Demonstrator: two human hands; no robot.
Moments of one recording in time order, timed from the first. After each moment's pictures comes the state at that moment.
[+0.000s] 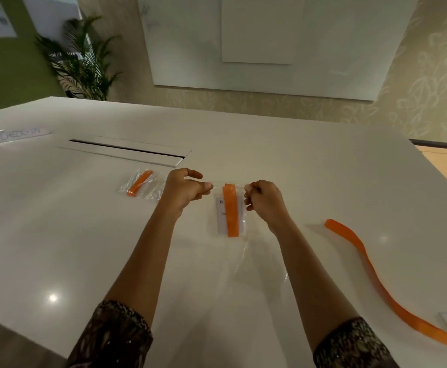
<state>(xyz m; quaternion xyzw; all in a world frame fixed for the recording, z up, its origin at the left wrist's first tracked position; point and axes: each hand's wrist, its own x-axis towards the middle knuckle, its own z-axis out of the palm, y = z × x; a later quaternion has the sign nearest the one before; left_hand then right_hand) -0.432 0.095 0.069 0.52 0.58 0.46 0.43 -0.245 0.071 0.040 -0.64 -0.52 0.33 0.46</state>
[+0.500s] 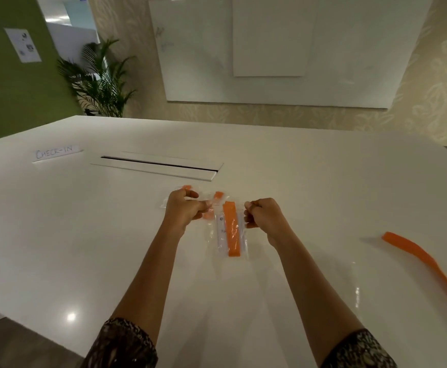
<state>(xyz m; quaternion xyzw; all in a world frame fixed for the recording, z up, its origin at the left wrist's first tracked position) -0.551 0.127 0.048 0.50 0.62 0.46 0.40 -0.361 0.105 0.024 -0.62 -0.46 0.43 0.47</state>
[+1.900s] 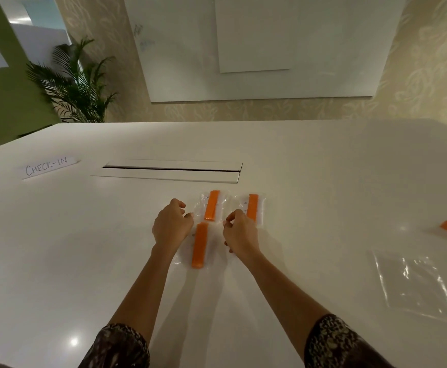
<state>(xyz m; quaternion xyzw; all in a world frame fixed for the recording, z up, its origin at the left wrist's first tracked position) -0.690 0.212 -0.010 0.65 0.70 0.27 0.10 -0.542 0.161 -0.028 -0.71 -0.51 0.27 0.41</state>
